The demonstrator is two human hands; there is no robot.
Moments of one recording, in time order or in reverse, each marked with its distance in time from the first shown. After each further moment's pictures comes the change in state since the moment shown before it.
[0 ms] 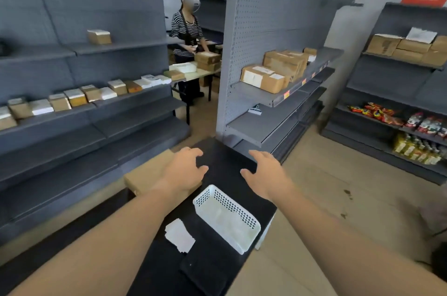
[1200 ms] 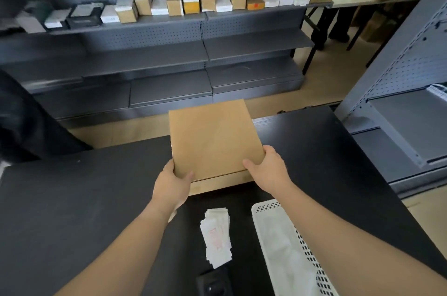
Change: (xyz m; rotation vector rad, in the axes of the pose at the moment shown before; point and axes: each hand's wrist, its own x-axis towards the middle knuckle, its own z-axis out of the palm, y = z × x) left_hand 0.047 -0.227 0.166 -0.656 0.452 -1.111; right_hand 0.253 -0.053 0.297 0.342 -0.547 -0.146
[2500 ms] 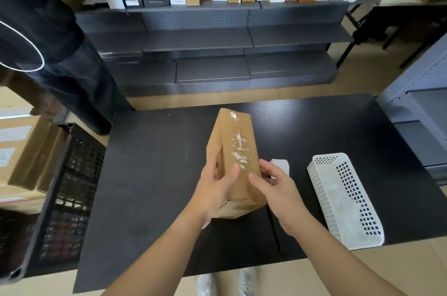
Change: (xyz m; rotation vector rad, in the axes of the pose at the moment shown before) left_hand -0.168 -0.101 -0.180 -0.491 -0.321 0.152; right_hand -0.281 -0.085 0.127 0.515 -0.219 0.027
